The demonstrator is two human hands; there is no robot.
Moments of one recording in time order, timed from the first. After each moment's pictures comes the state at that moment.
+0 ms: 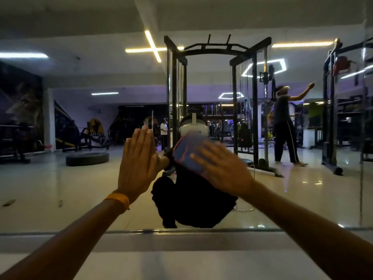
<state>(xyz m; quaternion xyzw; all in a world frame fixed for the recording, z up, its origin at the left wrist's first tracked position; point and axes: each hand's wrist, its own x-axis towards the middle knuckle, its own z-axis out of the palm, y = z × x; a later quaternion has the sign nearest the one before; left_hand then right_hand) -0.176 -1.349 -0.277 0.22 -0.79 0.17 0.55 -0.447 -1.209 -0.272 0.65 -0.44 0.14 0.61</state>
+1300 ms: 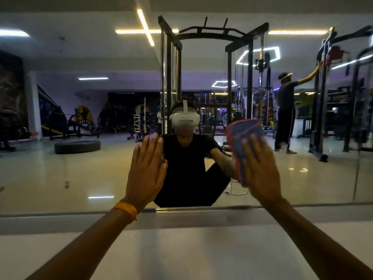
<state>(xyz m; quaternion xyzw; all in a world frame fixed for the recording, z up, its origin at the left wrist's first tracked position) -0.163 -1.347 -0.347 0.22 -0.82 0.17 0.51 -0.462 -1.166 -0.352 0.52 -0.58 0.35 0.53</state>
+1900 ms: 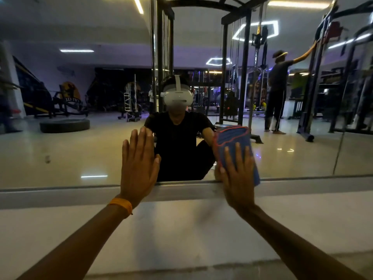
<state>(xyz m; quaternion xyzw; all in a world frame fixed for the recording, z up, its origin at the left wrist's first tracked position) -0.179 -1.330 -0.404 0.24 -0.80 0.16 0.53 -0.432 -1.166 -0.446 0.50 -0.65 0.41 0.40</state>
